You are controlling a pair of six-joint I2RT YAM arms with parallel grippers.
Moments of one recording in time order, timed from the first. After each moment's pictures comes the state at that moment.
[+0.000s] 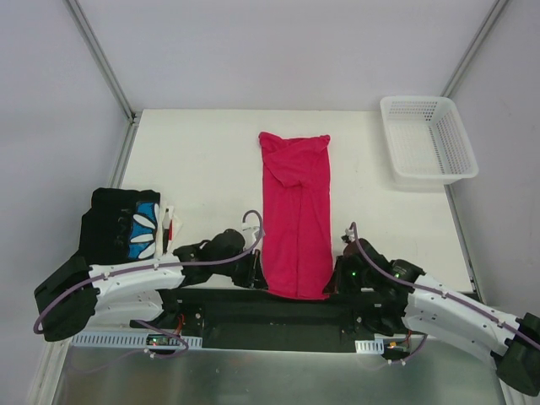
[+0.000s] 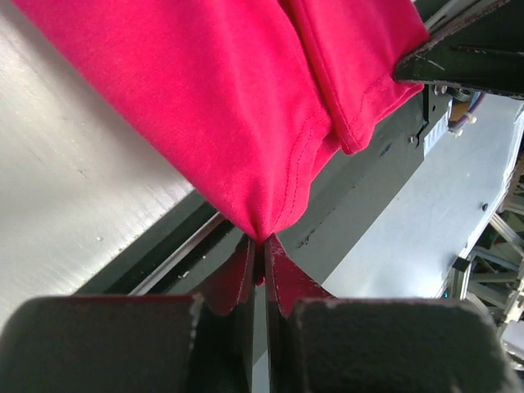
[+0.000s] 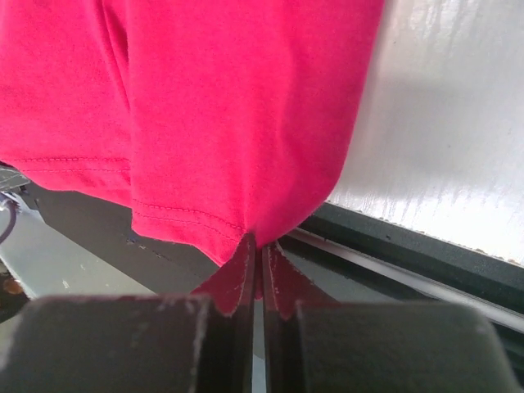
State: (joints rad) left arm -0.99 1.08 0.40 -0.09 0.35 -0.88; right arm 0.87 0.69 0.31 -0.62 -0.17 0.97
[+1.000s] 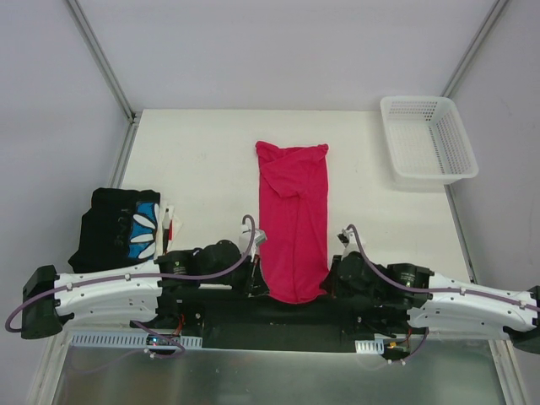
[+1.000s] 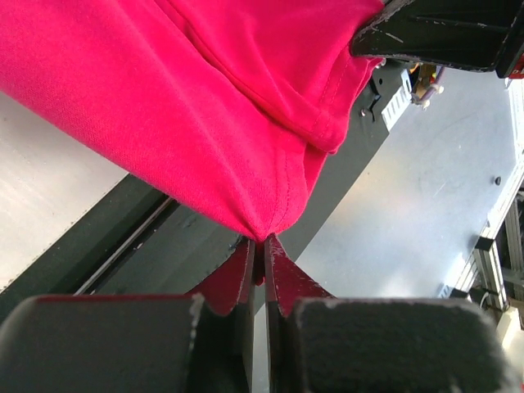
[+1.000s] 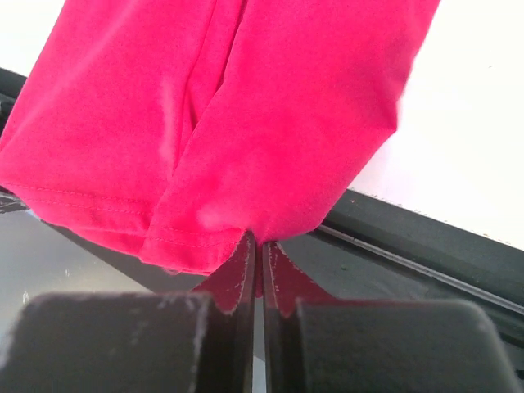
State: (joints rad) left arm -1.23 0.85 0.50 -0.30 0.14 -0.84; right arm 1.32 0.63 0.49 -0.75 0.28 1.10
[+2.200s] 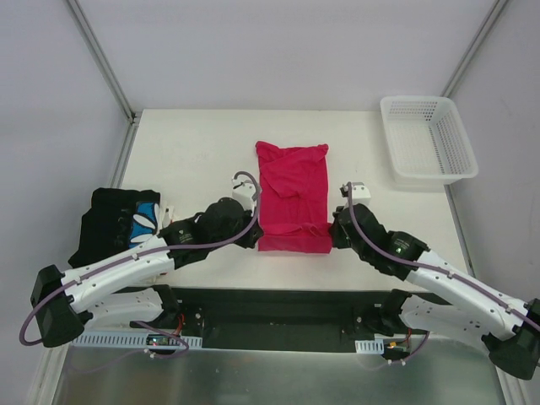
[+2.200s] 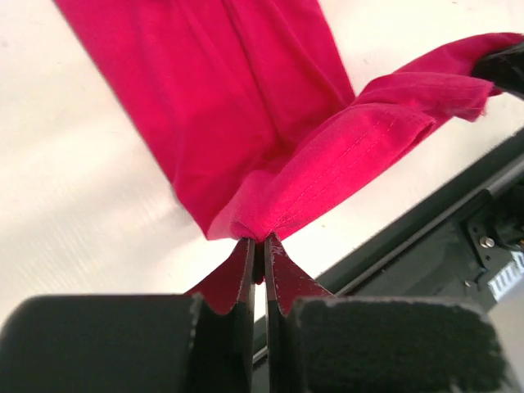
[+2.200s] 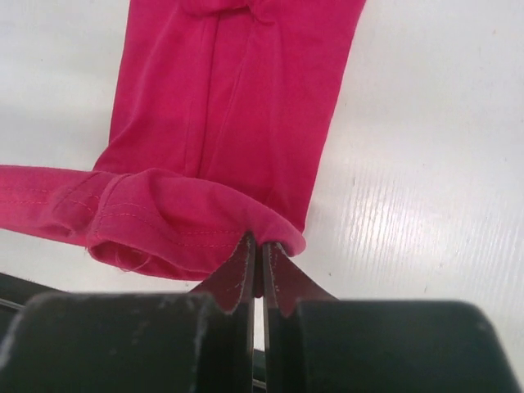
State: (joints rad) left arm -0.98 1.00 0.78 -0.40 -0.14 -0.54; right arm 0.93 0.85 0.73 -0.62 0.44 0.60
